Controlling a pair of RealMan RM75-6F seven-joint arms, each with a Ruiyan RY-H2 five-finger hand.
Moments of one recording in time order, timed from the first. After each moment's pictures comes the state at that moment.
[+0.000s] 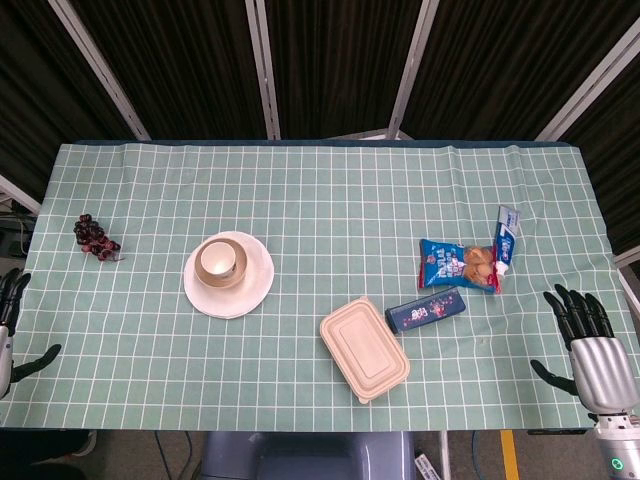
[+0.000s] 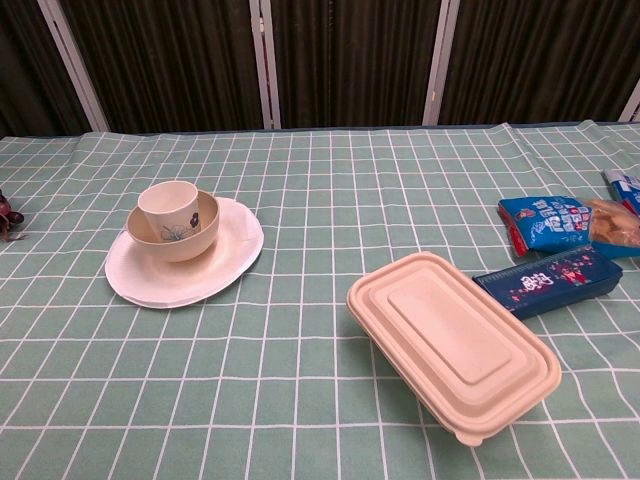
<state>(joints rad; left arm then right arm) -0.02 -1.13 -0.08 -1.72 1.50 1.61 0.15 0.06 -1.14 0.03 -1.54 -1.61 1.56 0.05</state>
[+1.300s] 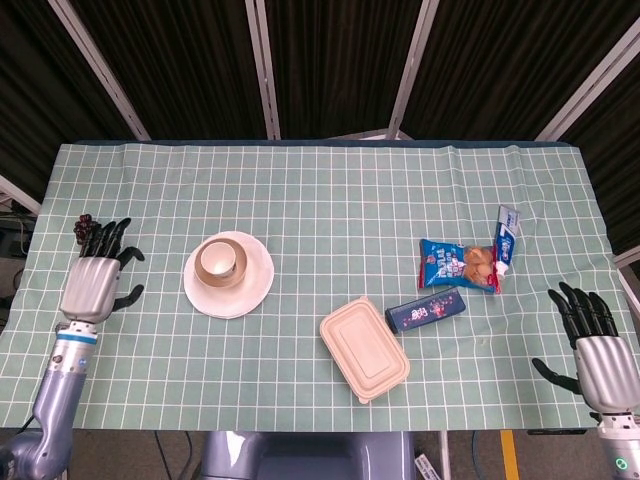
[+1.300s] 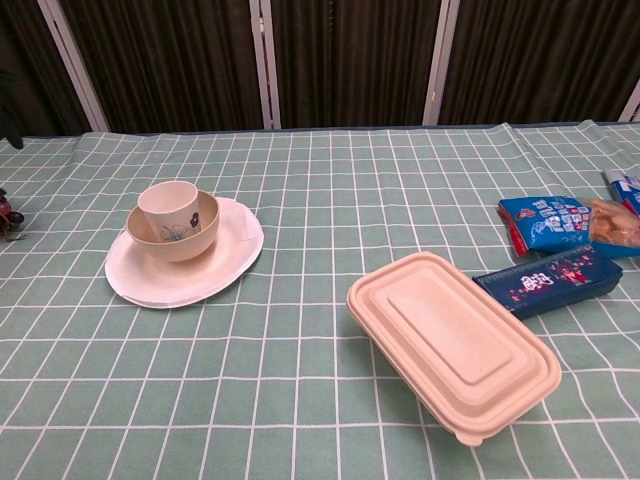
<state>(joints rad) -0.37 -1.36 -0.25 -1.58 1.31 1.24 0.36 0.06 -1.12 0.04 -1.55 -1.61 1.56 0.09</state>
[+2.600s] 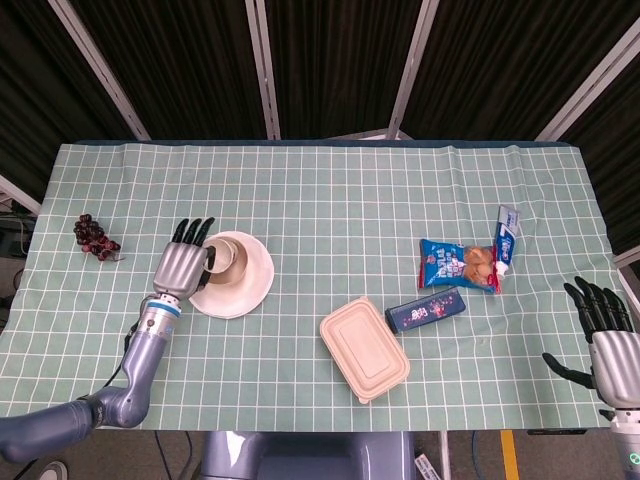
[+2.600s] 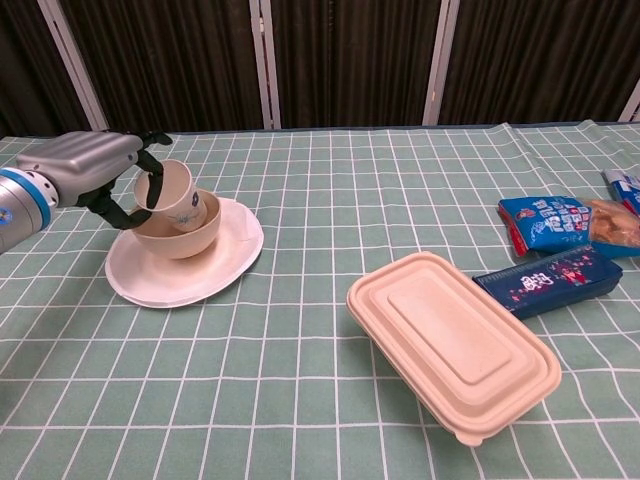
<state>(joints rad) -0.64 -1.63 -0.24 -1.35 1.09 1.07 0.56 0.06 -1.10 0.06 -1.54 -1.57 1.55 0.18</state>
